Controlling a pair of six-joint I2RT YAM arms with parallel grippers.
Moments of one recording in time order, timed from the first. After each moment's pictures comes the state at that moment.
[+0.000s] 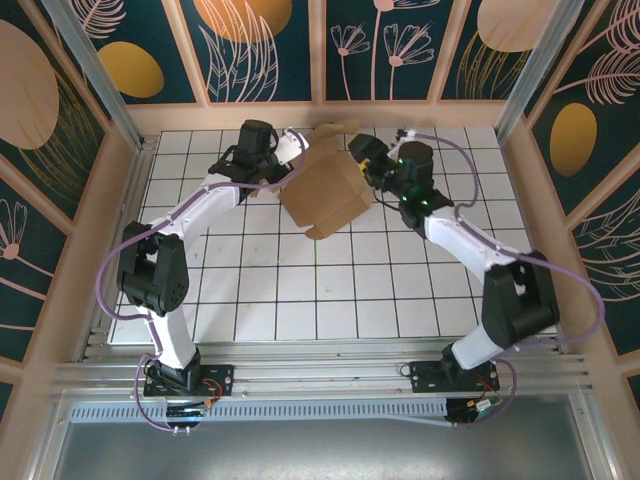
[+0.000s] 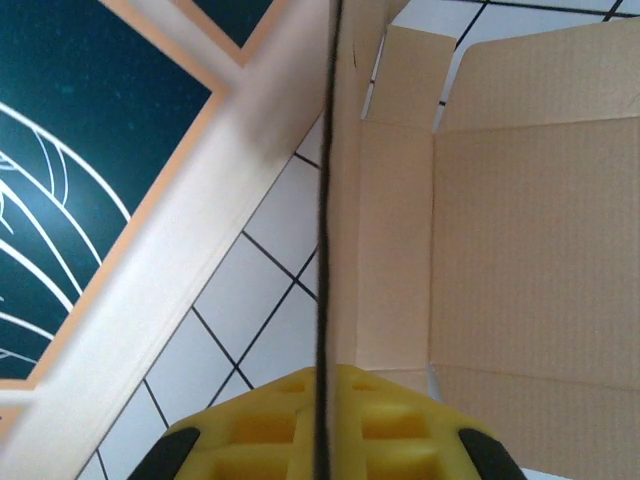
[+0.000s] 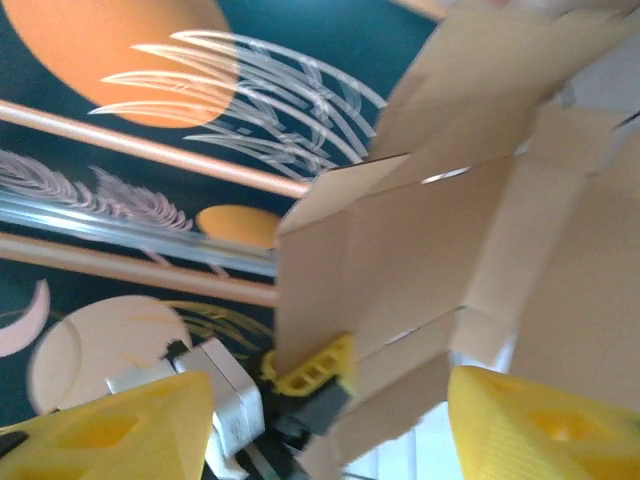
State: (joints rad) left arm -0.42 1.85 1.52 -0.24 -0.02 0.67; right arm 0.42 1.59 1.12 0.36 -0.29 1.21
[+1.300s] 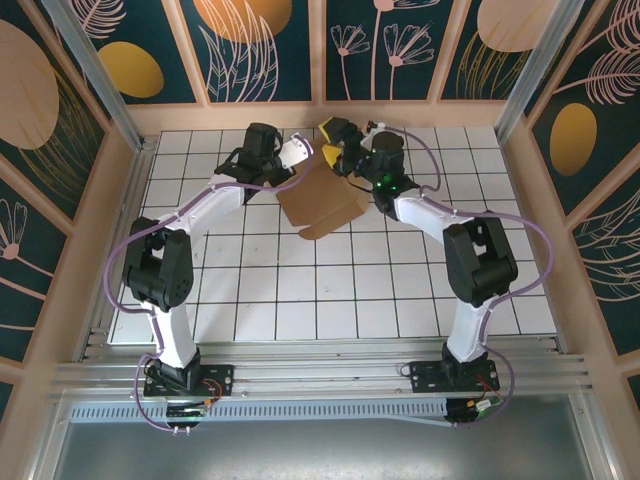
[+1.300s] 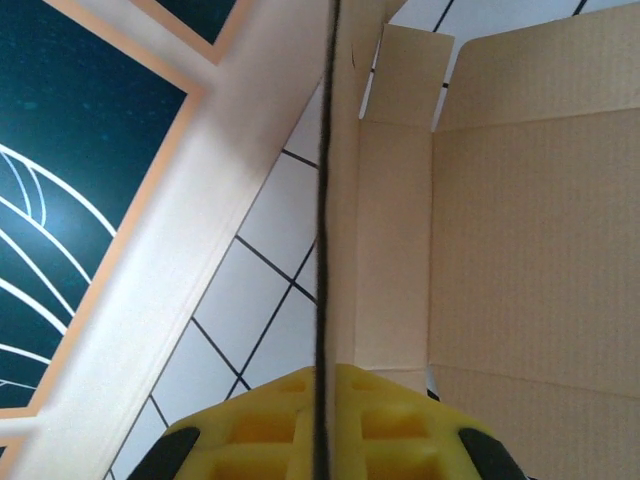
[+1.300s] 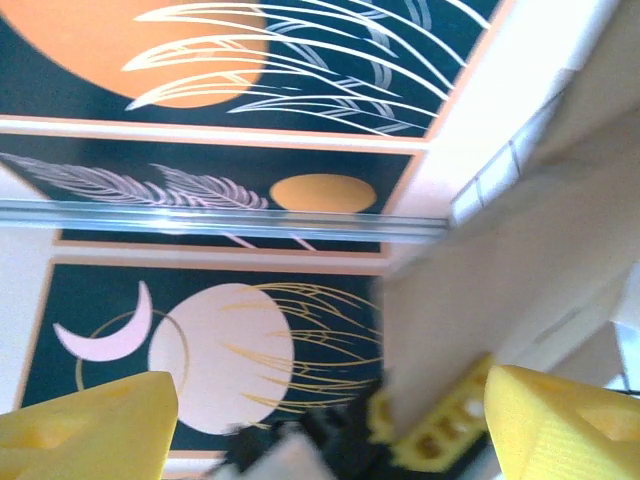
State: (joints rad) left arm -0.42 1.89 1.52 -0.21 -0.02 0.75; right arm 0.46 1.86 1.30 0.57 -0.38 1.47
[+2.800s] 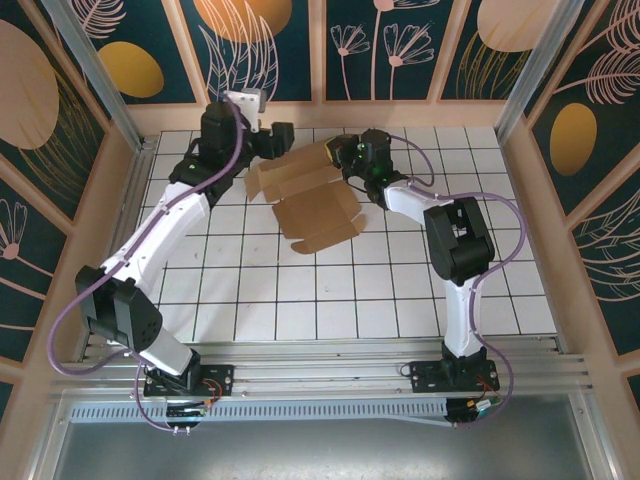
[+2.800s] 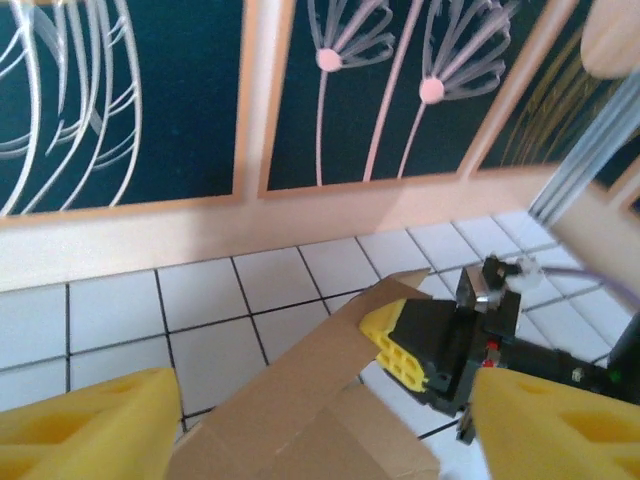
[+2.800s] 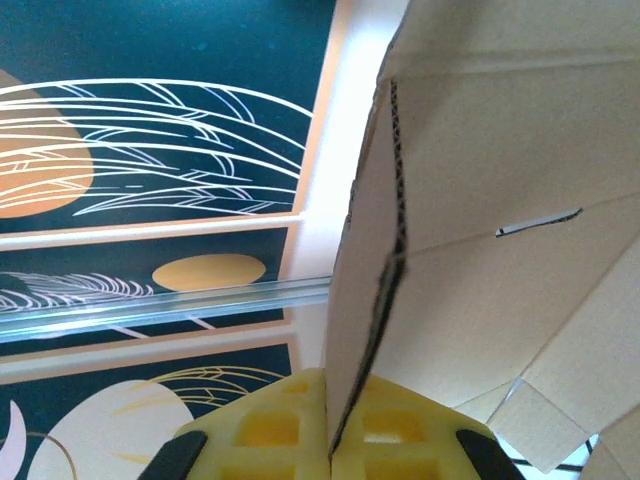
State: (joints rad) left arm -0.38 1.57 1.51 -0.25 0.09 -0.33; right arm 0.43 2.08 1.46 0.42 -0.29 1.44
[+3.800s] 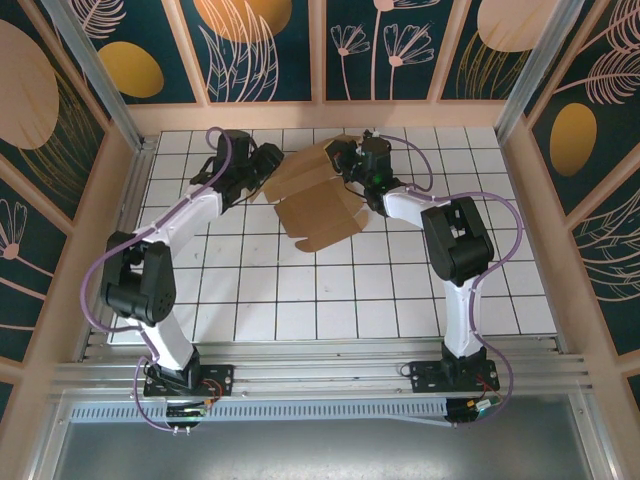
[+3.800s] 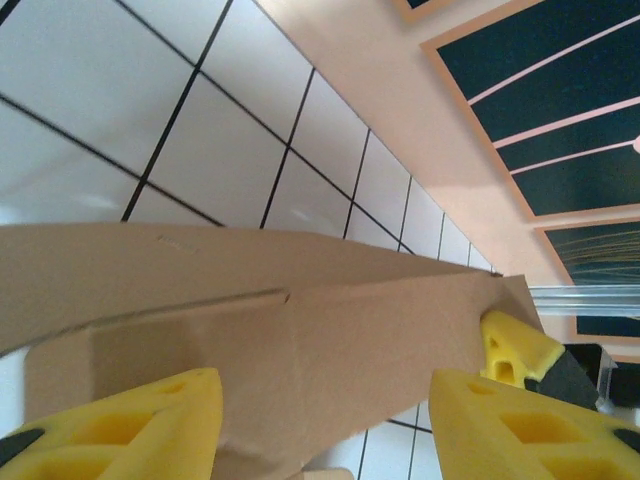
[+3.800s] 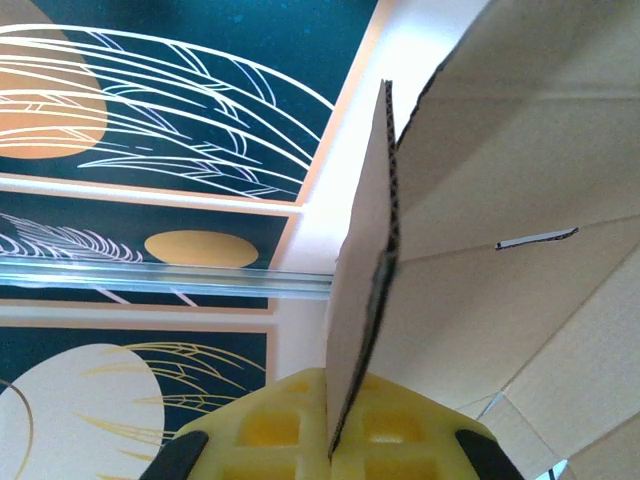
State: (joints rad) left arm -0.33 1.73 1.33 -0.16 0.14 -1.07; right arm 0.44 2.08 1.39 0.54 -0.29 1.31
